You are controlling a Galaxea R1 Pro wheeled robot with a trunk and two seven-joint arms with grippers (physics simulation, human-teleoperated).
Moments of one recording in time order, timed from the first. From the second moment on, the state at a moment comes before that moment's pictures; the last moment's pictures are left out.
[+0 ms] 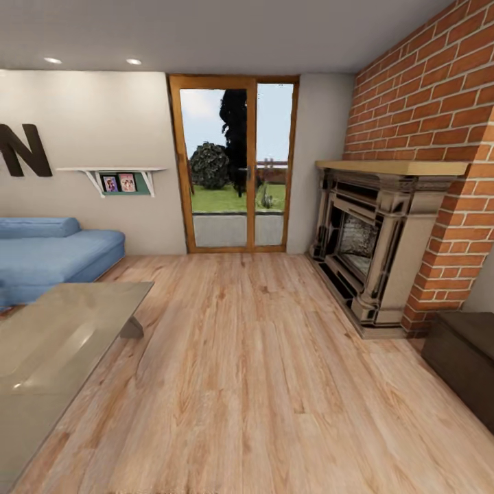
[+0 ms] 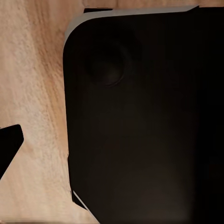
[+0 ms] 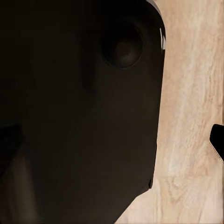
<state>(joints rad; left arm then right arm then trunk) 0.00 0.00 0.01 -0.03 0.00 -0.04 0.00 0.00 0.00 0.01 -0.01 0.00 -0.03 -0.01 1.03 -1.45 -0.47</state>
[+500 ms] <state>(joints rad) 0.00 0.00 0.01 -0.03 0.00 -0.04 0.00 0.00 0.00 0.01 -0.01 0.00 -0.03 -0.01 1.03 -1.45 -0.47</state>
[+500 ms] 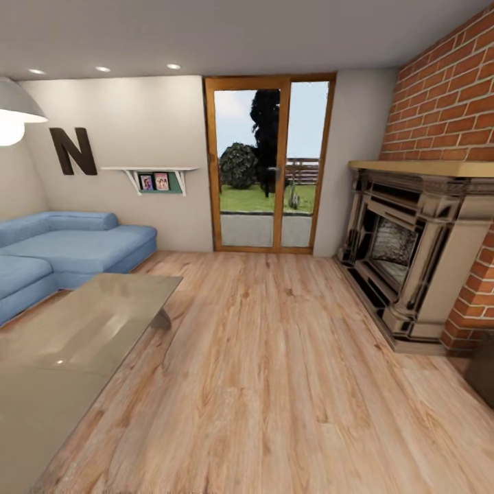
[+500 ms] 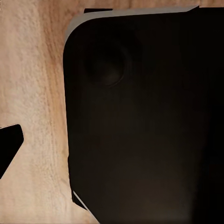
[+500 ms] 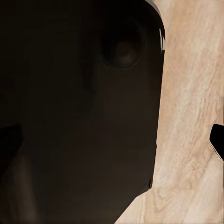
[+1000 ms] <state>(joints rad) 0.00 0.00 0.01 -0.03 0.00 -0.04 0.00 0.00 0.00 0.01 -0.01 0.00 -0.03 -0.01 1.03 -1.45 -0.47</state>
